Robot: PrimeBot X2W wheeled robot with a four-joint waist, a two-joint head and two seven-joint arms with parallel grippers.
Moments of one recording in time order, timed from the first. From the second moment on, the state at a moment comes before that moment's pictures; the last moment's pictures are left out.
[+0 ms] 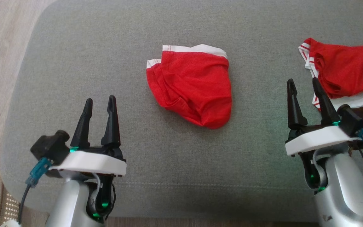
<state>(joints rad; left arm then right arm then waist) -0.15 0.04 -0.21 0.13 -0.44 0.02 -0.26 -0.29 -0.07 0.00 0.30 0.26 0.13 -0.25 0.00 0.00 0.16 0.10</state>
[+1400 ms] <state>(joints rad) -0.18 0.04 -0.27 0.14 -0.46 0.02 -0.26 -0.64 -0.07 0.49 0.71 0.33 0.13 -0.23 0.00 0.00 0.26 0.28</state>
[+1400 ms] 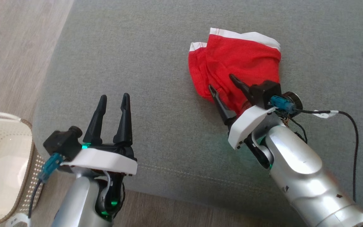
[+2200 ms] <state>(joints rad) -0.18 0.04 -0.30 0.14 -0.48 0.03 -0.26 -0.73 -0.10 0.63 0.88 0.56 0.13 -0.19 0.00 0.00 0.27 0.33</state>
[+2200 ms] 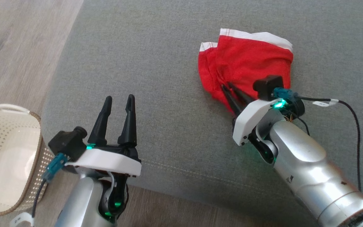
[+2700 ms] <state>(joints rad) -0.18 0.04 -0.30 0.15 -0.48 0.03 -0.26 -0.75 -0.10 0.72 0.87 0.58 0.13 -0.22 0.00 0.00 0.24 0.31</state>
